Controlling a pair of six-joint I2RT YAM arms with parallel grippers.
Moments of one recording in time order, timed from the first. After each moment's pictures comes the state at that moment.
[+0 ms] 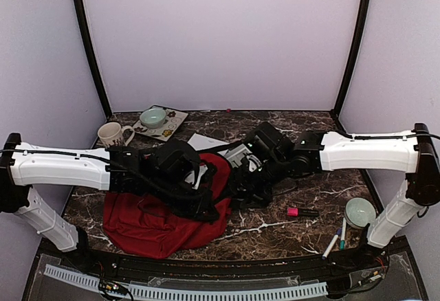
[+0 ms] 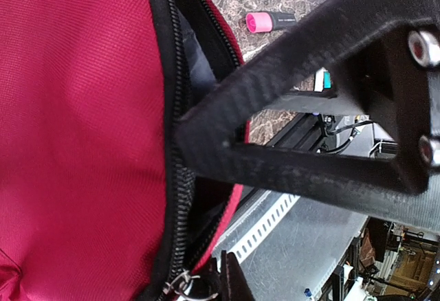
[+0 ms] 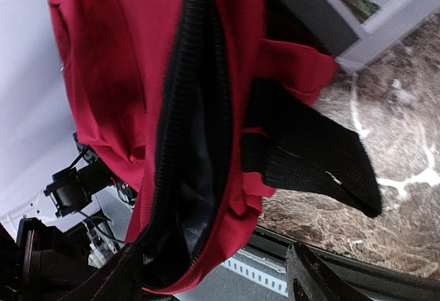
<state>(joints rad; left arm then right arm) -1.16 1.46 1.08 -0.51 0.25 -0.89 1.05 1.58 1.19 -0.59 -0.31 1.20</state>
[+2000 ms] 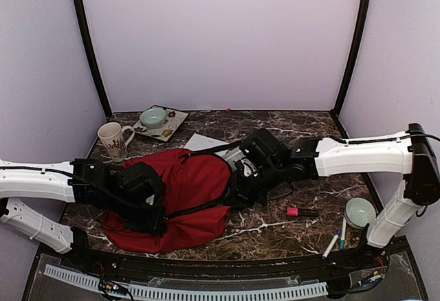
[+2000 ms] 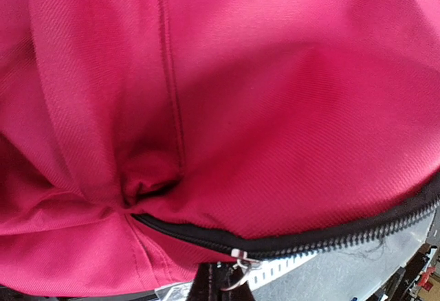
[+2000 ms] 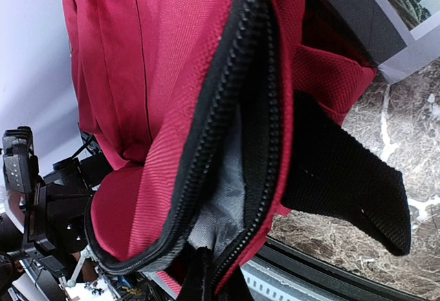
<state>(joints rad) -1.16 1.16 0.84 -0.84 0.04 -1.06 1.06 1.60 1.14 -0.47 -0.32 1.18</state>
